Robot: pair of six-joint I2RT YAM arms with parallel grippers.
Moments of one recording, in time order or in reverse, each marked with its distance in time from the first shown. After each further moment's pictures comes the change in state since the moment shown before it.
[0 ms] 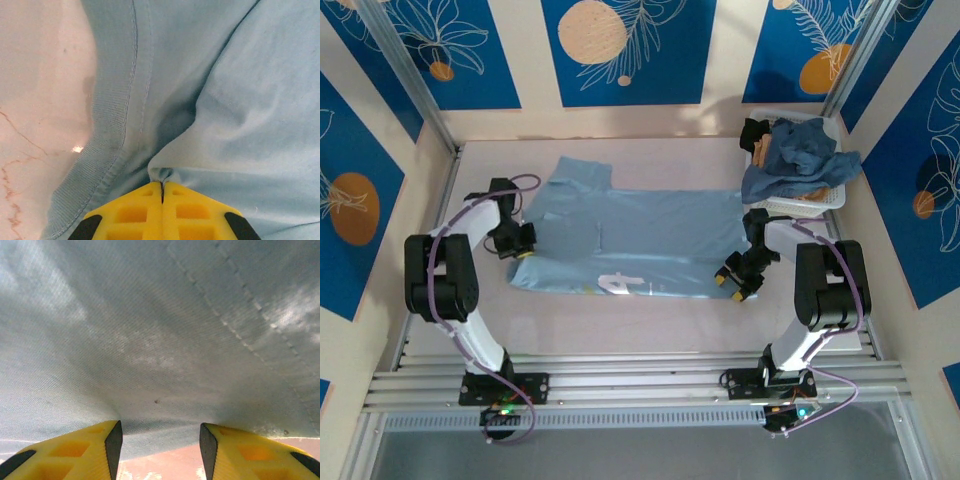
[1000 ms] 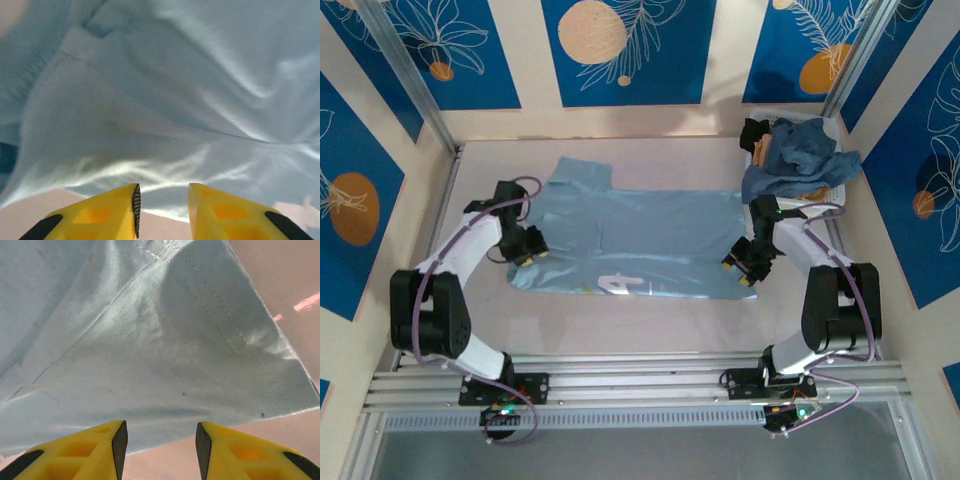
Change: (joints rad) left arm -0.112 -0.137 -0.139 -0.020 0.073 -0.309; right arm 0.010 -0.108 0.059 -0.010 0.096 -0.018
